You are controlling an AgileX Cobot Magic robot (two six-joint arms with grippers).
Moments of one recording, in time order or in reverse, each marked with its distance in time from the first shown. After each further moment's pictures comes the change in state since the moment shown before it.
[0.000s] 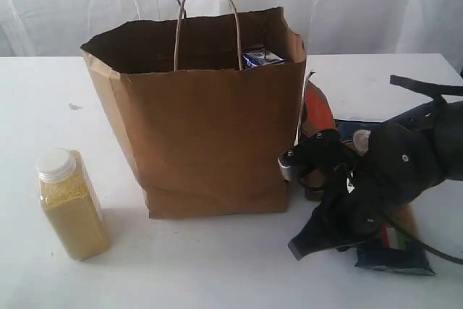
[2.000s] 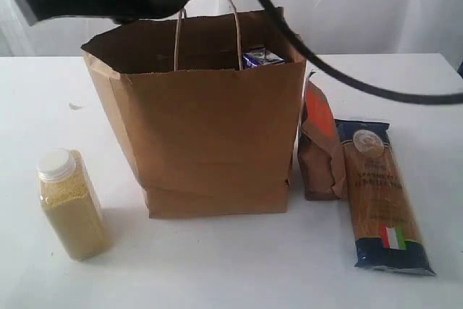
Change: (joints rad) left arm 0.000 0.000 0.000 0.000 0.000 0.000; right arm 0.415 -0.057 -0.782 -0.086 0.022 0.177
